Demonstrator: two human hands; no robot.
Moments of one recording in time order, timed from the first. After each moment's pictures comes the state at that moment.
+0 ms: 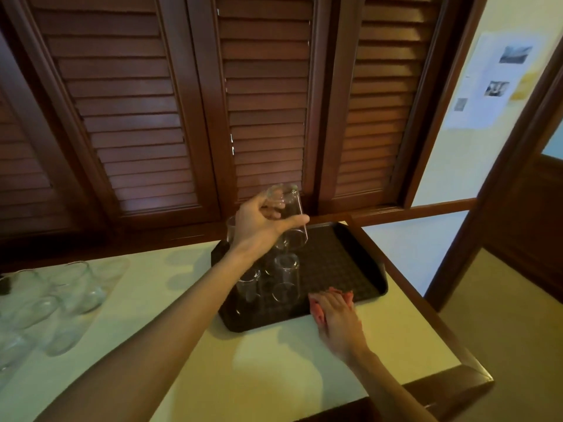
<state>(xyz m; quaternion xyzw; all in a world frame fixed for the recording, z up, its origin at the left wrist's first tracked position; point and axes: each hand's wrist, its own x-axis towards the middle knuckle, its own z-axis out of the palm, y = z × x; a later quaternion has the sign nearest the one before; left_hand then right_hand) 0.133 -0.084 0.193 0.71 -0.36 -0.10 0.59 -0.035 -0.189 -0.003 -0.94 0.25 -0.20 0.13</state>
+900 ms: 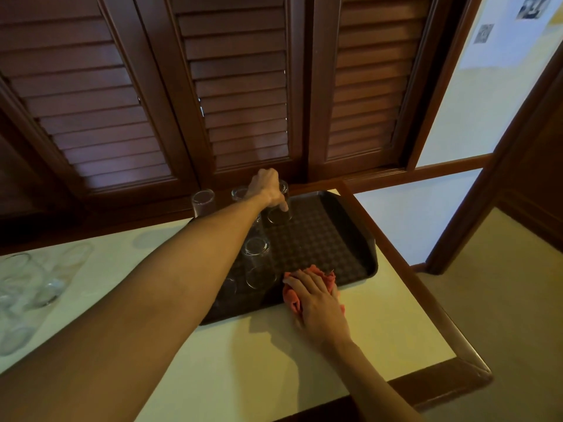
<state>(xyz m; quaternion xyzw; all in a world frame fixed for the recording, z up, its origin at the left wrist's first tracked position) 0.210 -0.263 0.122 0.90 -0.38 -0.10 0.17 -0.033 -0.212 -0.026 -0.95 0.21 -0.15 0.19</state>
